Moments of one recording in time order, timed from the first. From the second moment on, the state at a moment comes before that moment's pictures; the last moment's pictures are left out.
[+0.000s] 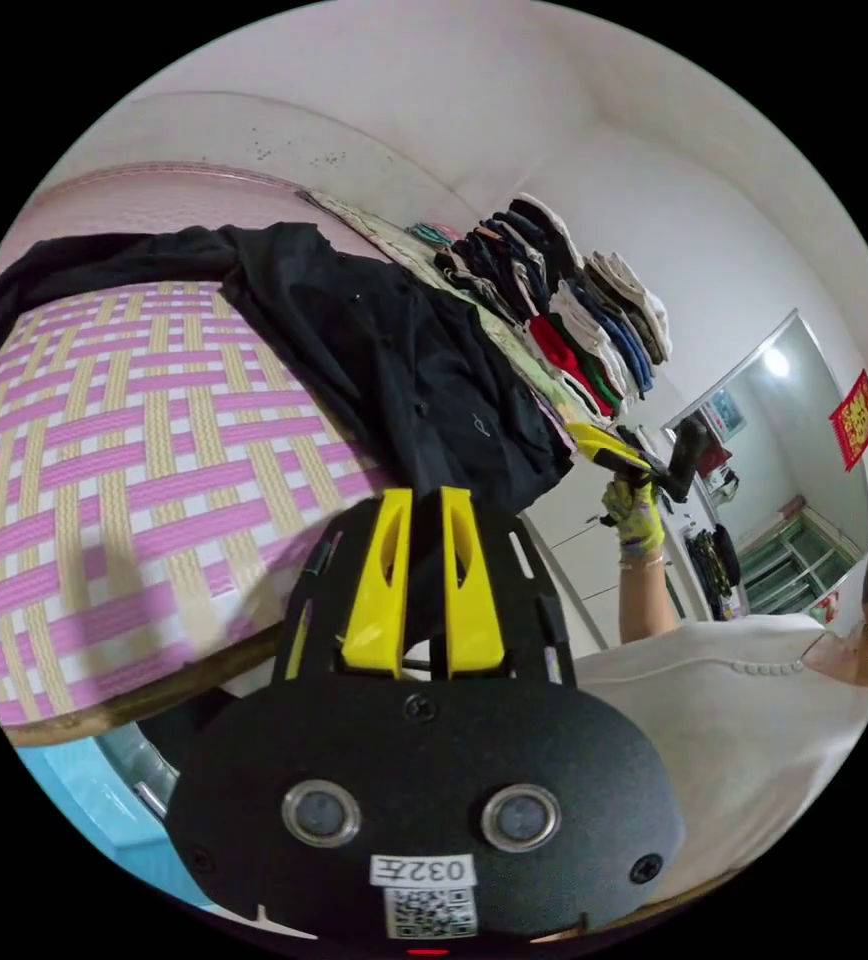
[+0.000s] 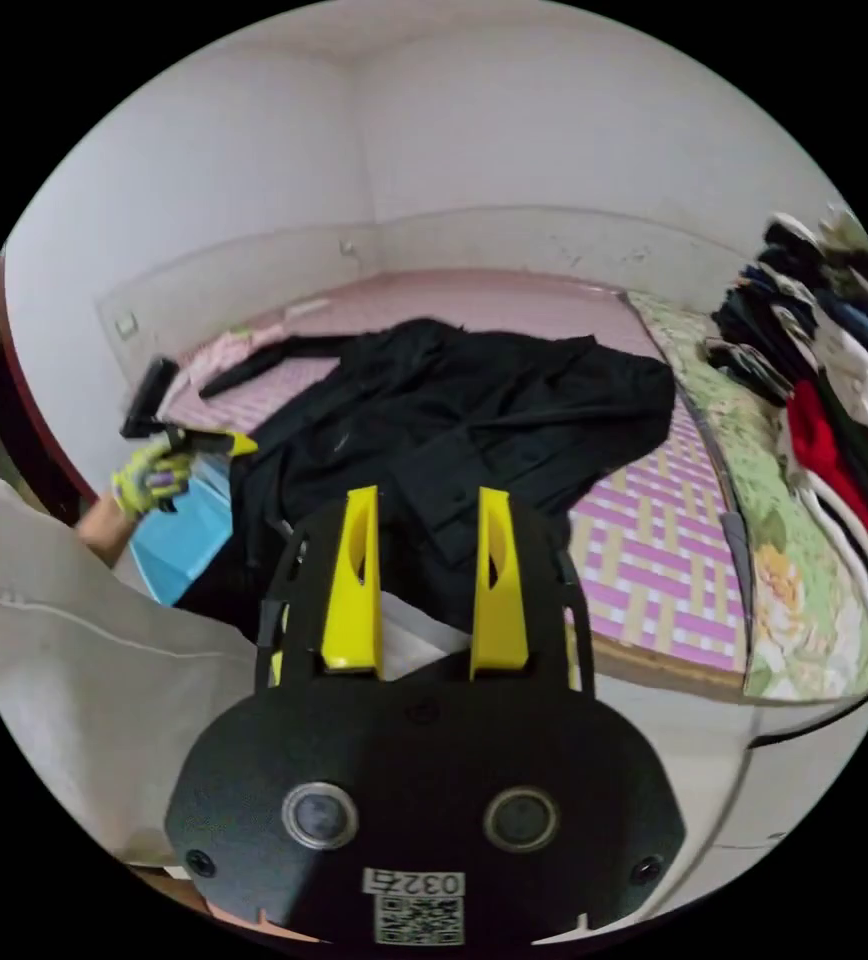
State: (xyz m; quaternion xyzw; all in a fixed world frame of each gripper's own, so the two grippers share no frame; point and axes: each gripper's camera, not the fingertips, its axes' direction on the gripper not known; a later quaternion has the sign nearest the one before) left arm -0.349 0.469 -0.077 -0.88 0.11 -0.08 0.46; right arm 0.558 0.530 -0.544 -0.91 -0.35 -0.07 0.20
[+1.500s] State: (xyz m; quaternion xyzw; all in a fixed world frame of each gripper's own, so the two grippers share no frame) left arm -0.533 0.424 -0.003 -0.84 -0.18 0.01 0.52; right arm 0.722 0.617 -0.573 -0.94 -0.21 0.14 0.21
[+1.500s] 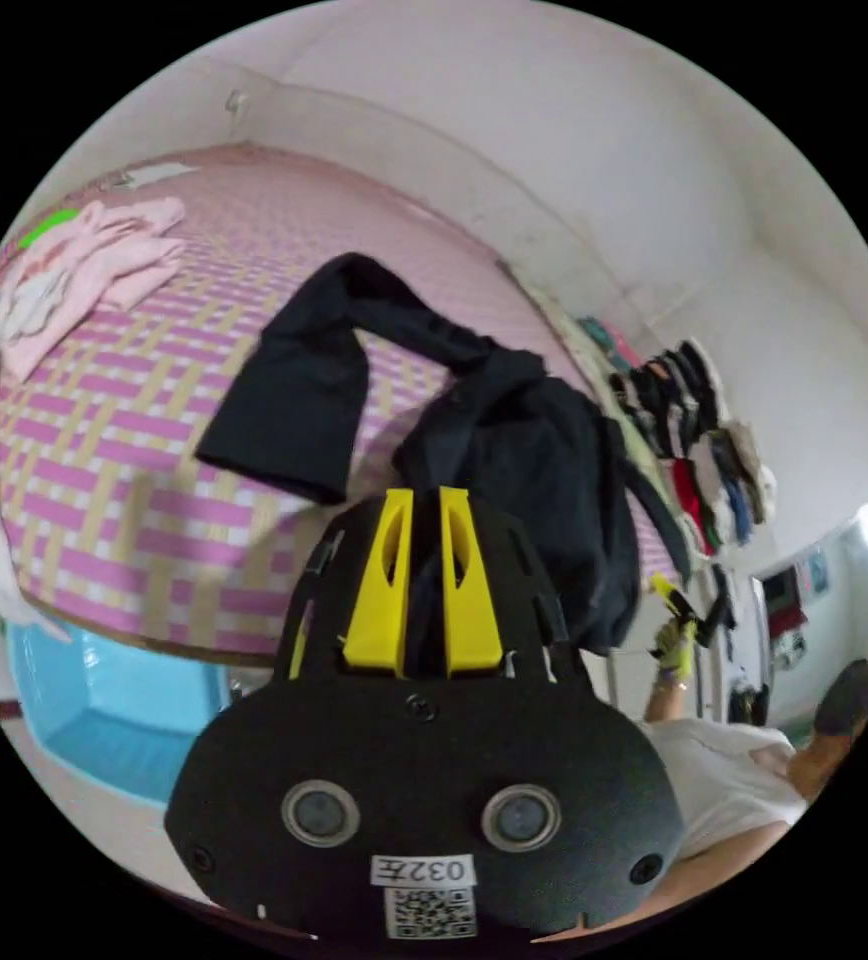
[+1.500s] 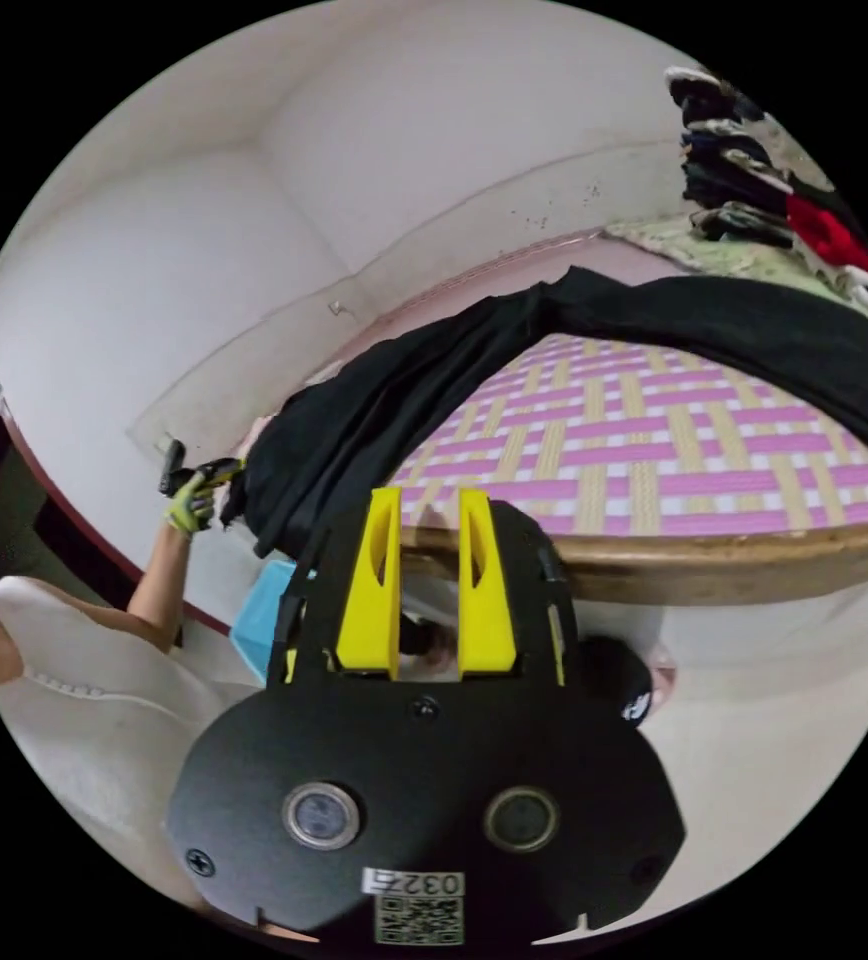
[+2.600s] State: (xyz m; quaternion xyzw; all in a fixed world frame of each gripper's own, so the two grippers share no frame) left arm -0.456 0.481 -0.161 -0.81 0.10 -0.28 0.50; right arm 0.801 0.643 -0.542 -0.89 -0.33 0.29 0.08
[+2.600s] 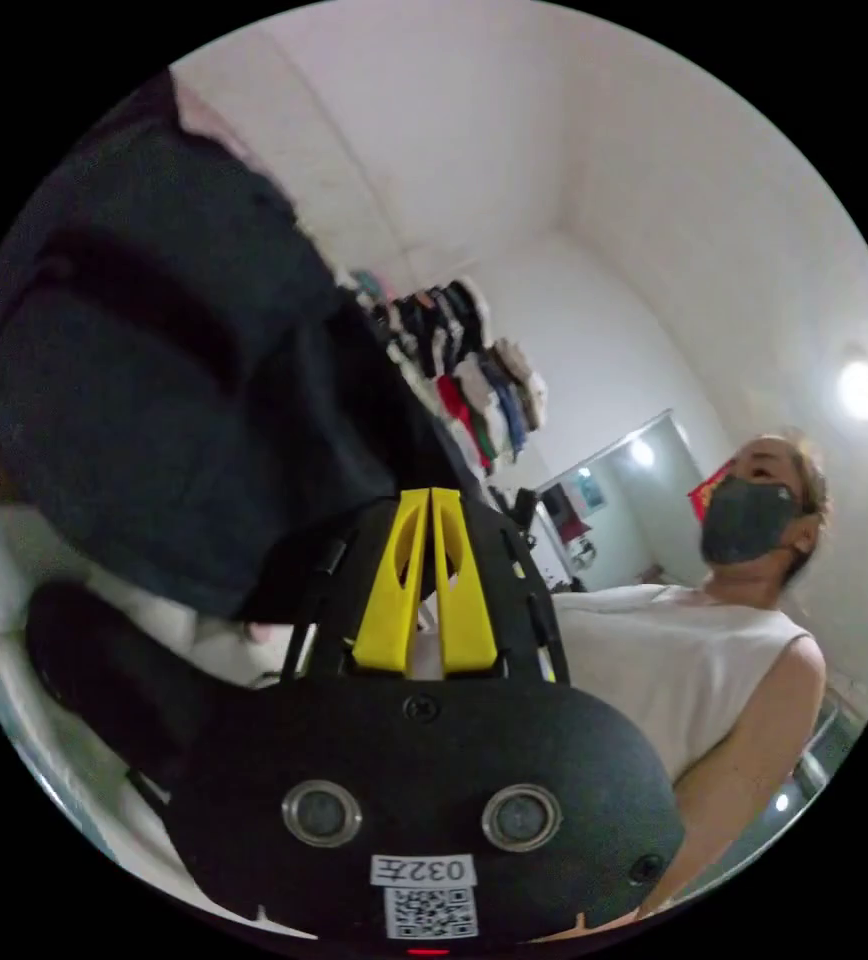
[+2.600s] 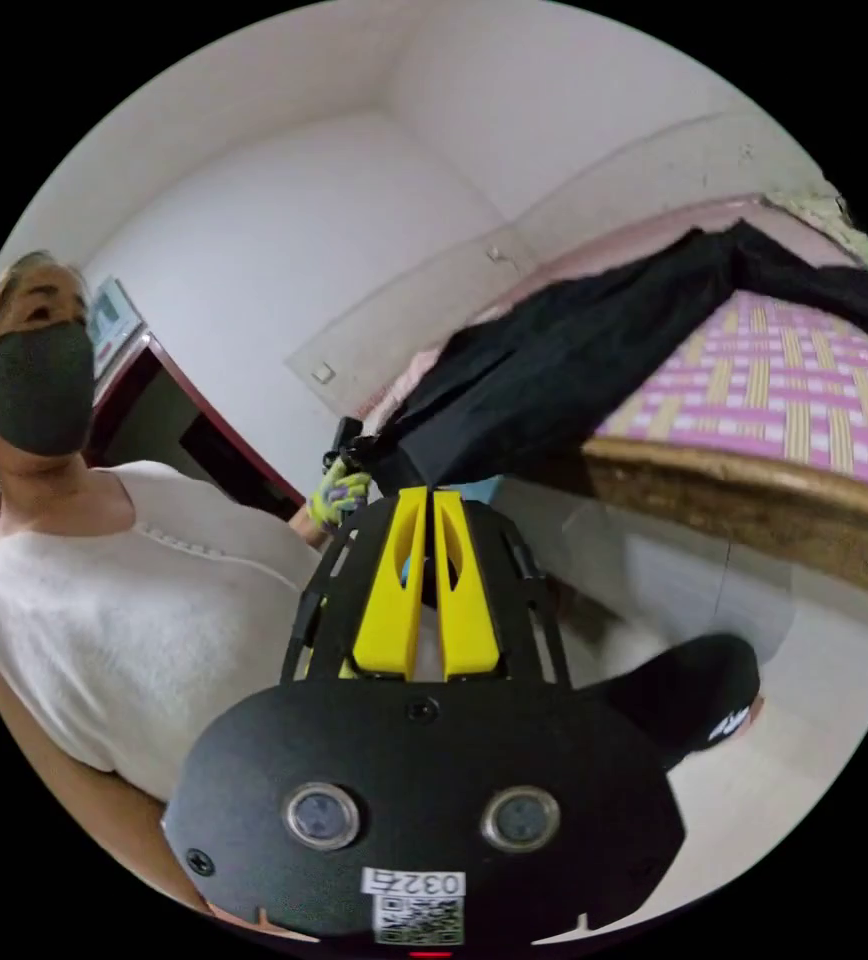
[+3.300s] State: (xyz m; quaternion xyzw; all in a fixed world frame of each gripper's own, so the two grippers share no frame) left arm -0.293 0.489 -0.173 -0.82 0.12 0.10 0.55; right arm 0.856 0.691 -0.603 -0.93 -0.20 0.28 0.10
